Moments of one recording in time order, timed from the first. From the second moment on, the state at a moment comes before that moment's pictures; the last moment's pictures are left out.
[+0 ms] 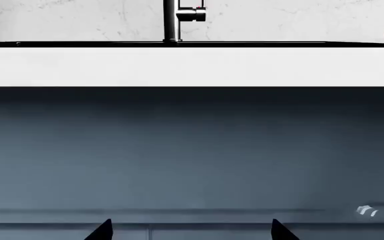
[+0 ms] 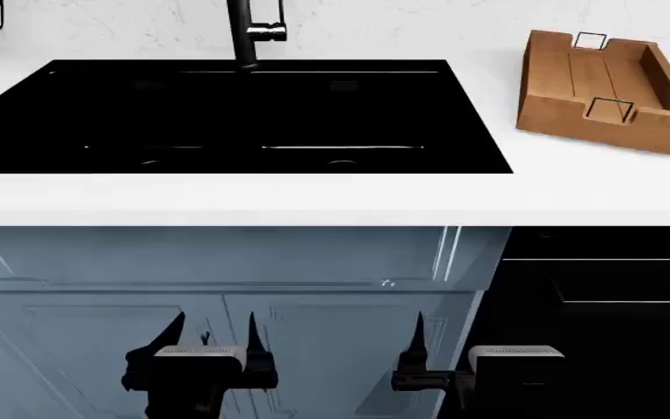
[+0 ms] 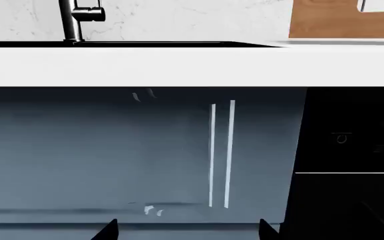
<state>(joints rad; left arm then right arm) 0.00 0.00 0.00 0.00 0.00 0.00 0.00 0.00 0.00 0.00 0.00 0.00 0.00 0.00</state>
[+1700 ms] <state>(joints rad) -1.99 -0.03 0.19 -0.43 -0.24 -1.11 -0.28 0.18 0.25 0.00 -1.00 0.20 0.89 0.23</state>
